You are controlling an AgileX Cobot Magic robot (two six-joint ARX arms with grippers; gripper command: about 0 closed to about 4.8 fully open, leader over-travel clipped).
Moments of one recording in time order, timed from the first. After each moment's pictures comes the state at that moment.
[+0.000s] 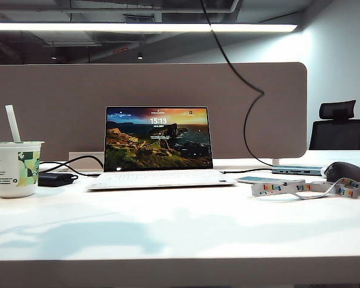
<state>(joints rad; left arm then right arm) -0.38 1.10 0.75 0.53 1.22 -0.21 0.61 1.58 2.06 -1.11 -0.89 -0.36</state>
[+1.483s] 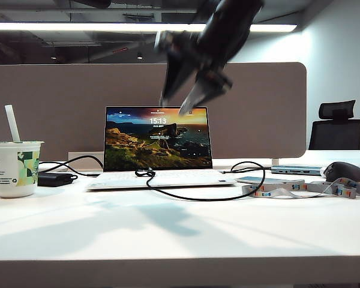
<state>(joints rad) -0.24 0.97 0.75 0.47 0.56 -0.13 0.51 2.10 2.05 -1.00 -0.44 -0.16</state>
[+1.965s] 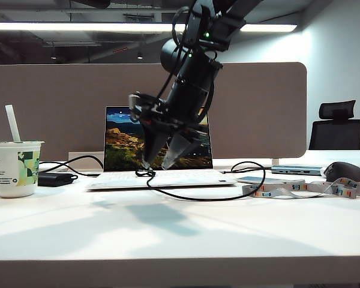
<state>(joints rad) -0.24 0.97 0.75 0.47 0.56 -0.13 0.59 2.29 2.05 -0.82 -0.23 -0.13</state>
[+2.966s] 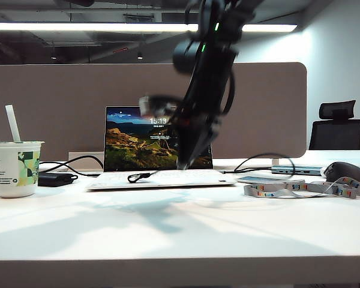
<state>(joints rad) -0.17 0.95 0.75 0.48 0.56 -0.13 0.56 2.24 2.05 -1.07 -0.20 -0.46</state>
